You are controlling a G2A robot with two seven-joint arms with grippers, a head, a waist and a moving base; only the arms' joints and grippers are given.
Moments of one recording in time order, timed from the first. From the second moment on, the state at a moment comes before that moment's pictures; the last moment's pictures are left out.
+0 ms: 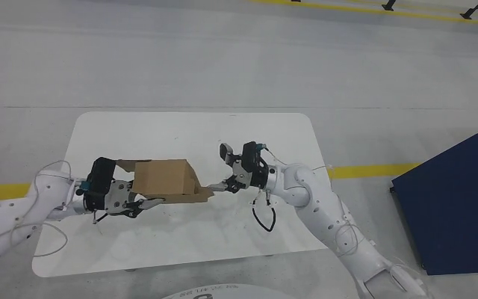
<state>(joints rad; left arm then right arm) 0.78 -0.64 -0.29 -1.54 1.24 -0.90 0.92 -1.41 -0.96 1.11 -1.64 -0.86 -0.86 0.03</state>
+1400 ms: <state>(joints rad) 0.77 -0.68 -0.25 -1.51 1.23 -0.89 0.93 -1.39 -0.97 1.12 -1.61 -0.81 -0.97 0.04</state>
